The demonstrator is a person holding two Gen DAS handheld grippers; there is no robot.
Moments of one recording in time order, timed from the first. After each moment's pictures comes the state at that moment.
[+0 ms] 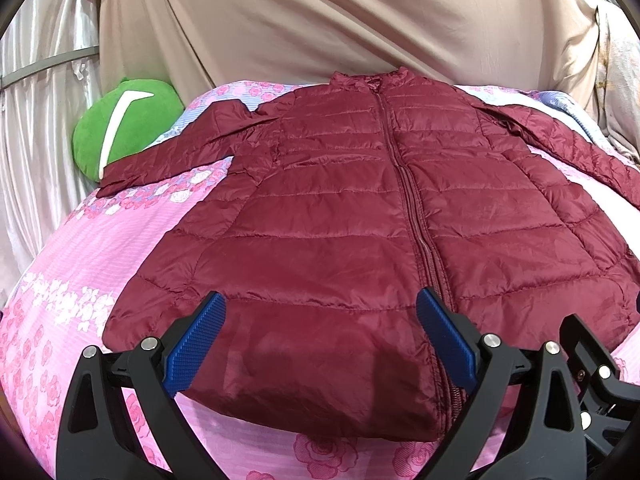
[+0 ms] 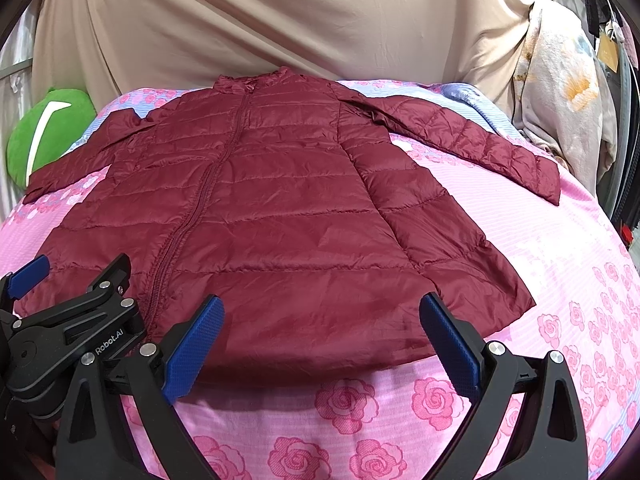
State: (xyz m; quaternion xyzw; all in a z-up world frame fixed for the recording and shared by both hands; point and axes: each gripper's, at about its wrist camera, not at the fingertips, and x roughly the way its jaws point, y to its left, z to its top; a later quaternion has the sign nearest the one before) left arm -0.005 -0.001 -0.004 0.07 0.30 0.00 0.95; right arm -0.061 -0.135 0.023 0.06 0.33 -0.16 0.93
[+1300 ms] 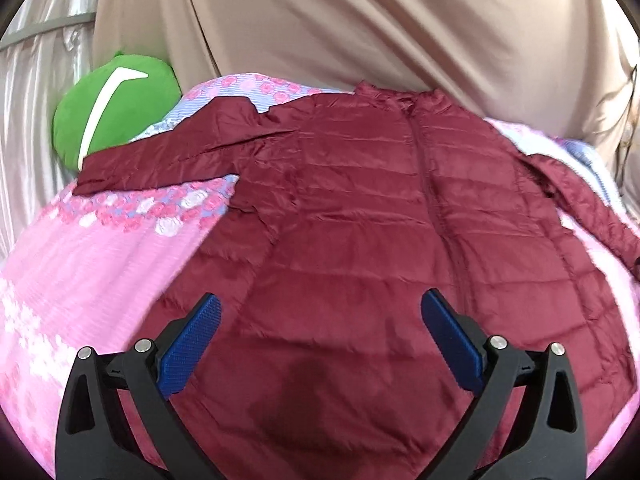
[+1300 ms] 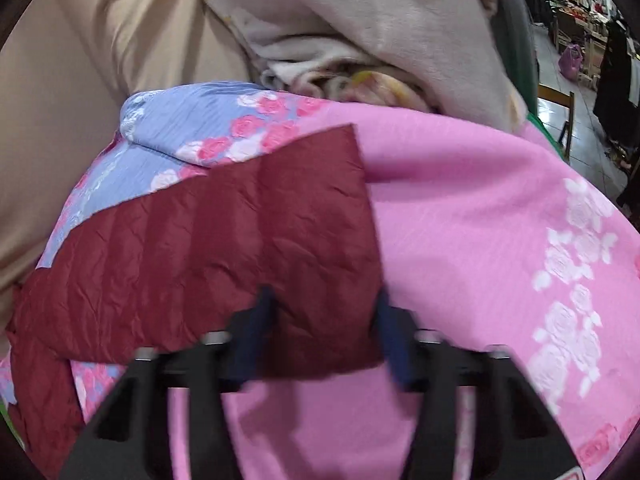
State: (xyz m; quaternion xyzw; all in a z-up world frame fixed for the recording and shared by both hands) left arm 0.101 0.039 0.031 0.01 0.32 -0.02 0.95; right arm 0.024 -0.621 -0.001 0.35 0.32 -0.36 0.81
